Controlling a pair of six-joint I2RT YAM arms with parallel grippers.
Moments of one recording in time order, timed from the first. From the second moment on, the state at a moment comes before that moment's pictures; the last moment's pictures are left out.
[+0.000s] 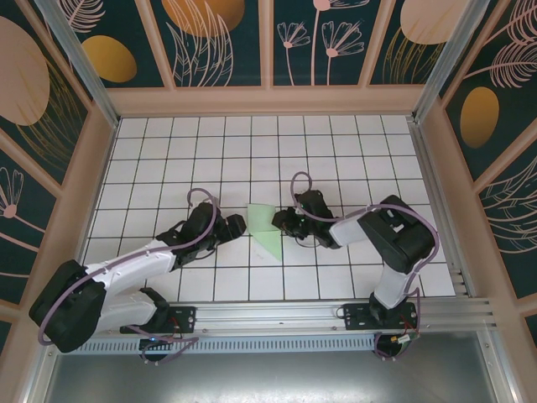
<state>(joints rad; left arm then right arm) -0.68 1.20 0.47 -0.04 -0.01 -0.94 0.66 1.76 0.57 0.53 -0.39 1.13</state>
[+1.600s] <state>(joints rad) -0.63 1.43 0.59 0.06 0.21 -0.97 0.72 1.68 0.61 0.25 -0.45 0.89</state>
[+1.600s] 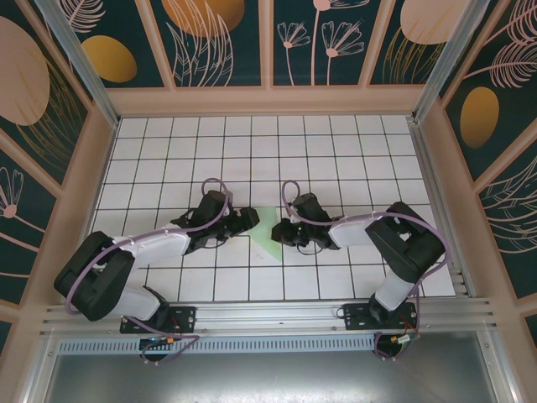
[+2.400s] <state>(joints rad) -0.63 1.59 0.63 0.16 0.33 -1.02 0.67 1.69 0.51 0.44 -0.52 0.94</state>
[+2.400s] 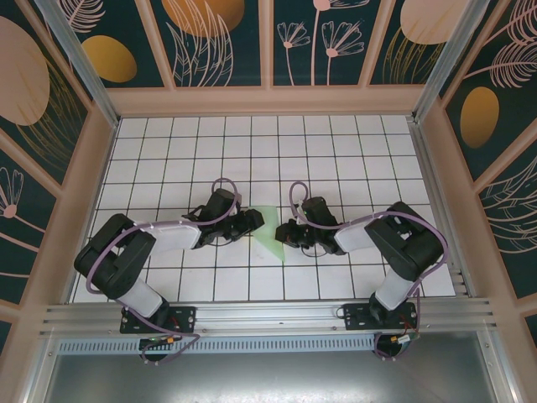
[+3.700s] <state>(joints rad) -0.60 1.68 0.67 0.28 0.45 -1.08 0.69 1.46 0.52 0.25 -0.34 0.86</state>
